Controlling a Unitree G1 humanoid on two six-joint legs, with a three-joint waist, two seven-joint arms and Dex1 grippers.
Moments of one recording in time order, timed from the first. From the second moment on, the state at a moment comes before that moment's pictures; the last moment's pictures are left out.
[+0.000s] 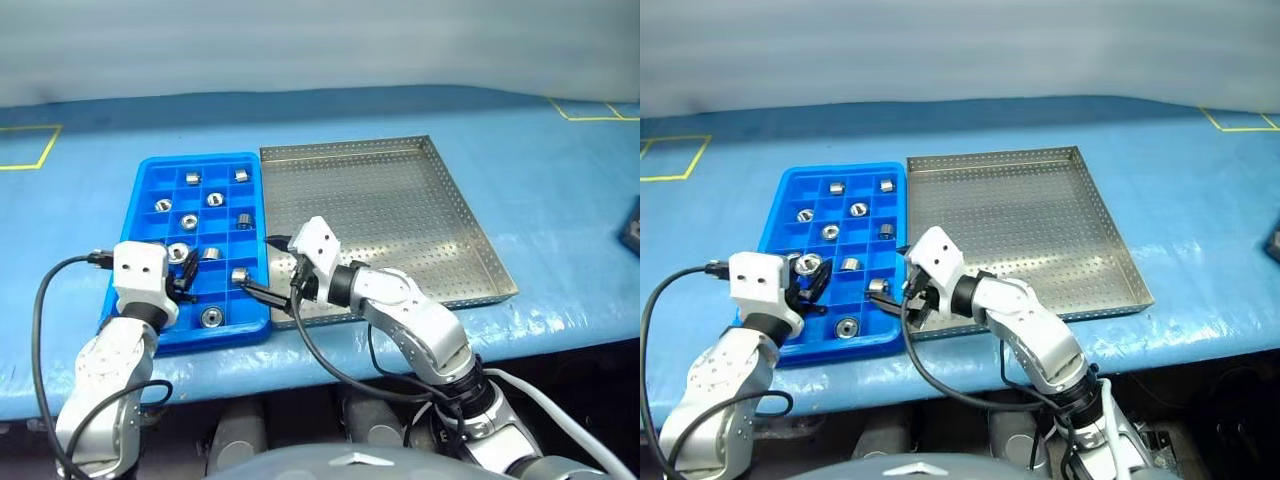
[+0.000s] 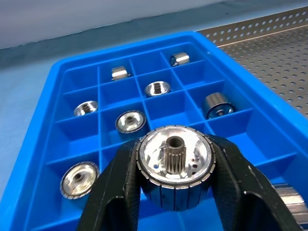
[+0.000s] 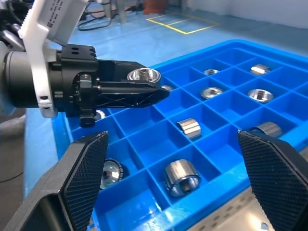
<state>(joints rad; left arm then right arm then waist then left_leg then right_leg) 0.21 0.25 0.23 -0.75 -0.16 0.74 -0.17 -0.34 -0.16 0.45 -0.38 0.29 0.64 0.57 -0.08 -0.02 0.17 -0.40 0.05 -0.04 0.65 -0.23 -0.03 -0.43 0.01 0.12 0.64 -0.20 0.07</state>
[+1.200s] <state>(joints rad) 0.14 0.24 0.23 -0.62 -0.21 0.58 -0.18 -0.31 -0.18 0.38 -0.39 0.25 0.62 0.50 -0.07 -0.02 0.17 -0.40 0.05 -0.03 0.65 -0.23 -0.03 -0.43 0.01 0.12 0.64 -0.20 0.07</state>
